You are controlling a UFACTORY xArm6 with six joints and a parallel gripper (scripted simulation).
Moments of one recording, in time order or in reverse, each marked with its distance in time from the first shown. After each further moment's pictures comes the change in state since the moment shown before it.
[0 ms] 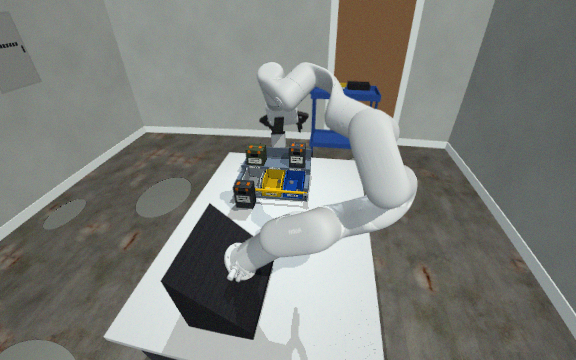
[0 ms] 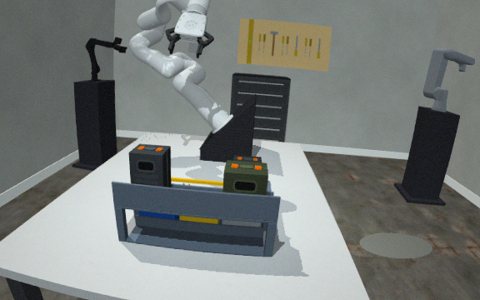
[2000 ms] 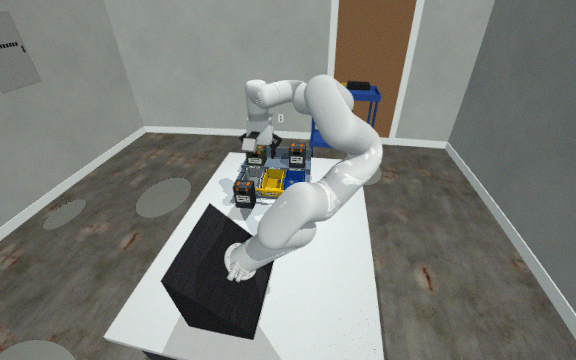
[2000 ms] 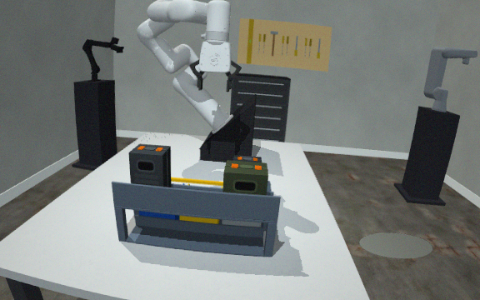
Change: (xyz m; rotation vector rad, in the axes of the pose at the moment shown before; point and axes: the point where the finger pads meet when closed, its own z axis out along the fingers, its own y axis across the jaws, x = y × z) arm 0.046 0.119 0.092 -0.102 0.573 0.104
